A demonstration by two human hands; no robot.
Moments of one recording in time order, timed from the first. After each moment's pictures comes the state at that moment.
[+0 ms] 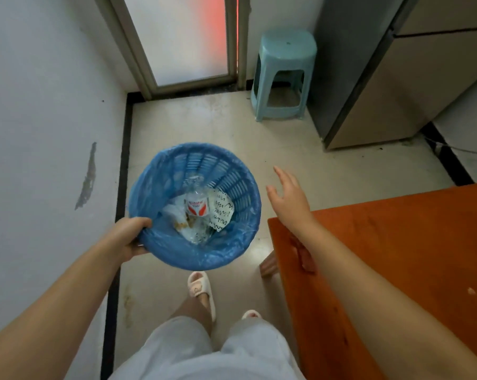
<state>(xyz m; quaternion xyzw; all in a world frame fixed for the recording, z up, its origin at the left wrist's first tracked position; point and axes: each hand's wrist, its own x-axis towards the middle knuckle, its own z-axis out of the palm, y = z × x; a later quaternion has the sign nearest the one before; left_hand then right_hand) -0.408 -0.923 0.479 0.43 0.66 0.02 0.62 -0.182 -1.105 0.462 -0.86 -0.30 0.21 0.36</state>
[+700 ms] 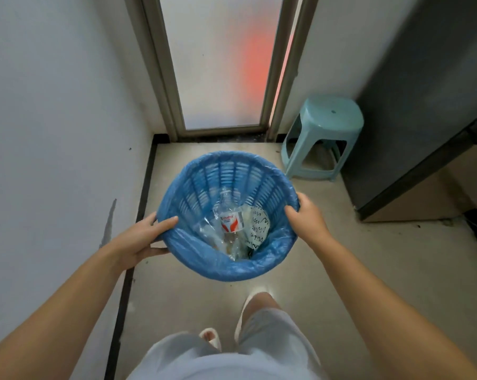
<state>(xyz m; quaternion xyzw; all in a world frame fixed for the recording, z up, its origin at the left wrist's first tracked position) -0.311 -0.612 0.497 0.52 0.48 0.00 0.70 -0.054 -0.788 0.473 -0.86 -0.22 0.27 0.37</state>
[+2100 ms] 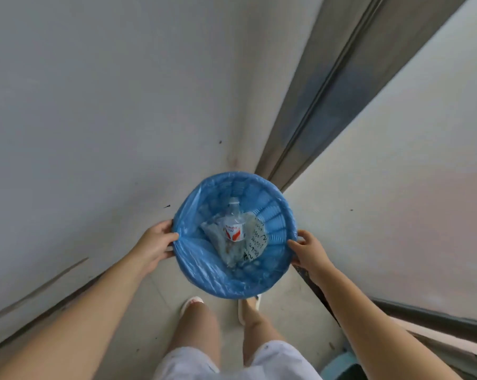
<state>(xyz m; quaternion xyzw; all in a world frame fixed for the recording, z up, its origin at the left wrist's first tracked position) -0.014 -0.023 0.370 0.14 0.72 0.31 0.60 0.287 0.033 0.352 -0.71 -0.33 0.60 0.16</state>
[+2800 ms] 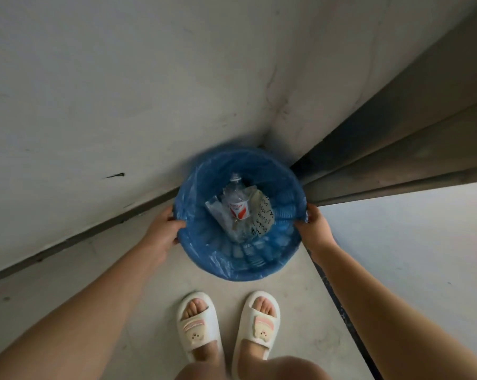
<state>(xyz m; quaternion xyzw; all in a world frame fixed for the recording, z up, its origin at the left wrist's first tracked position) -0.010 0.087 -0.044 0.02 0.76 0.33 0.56 0.243 0.203 -0.068 -0.70 -0.48 0.53 0.02</state>
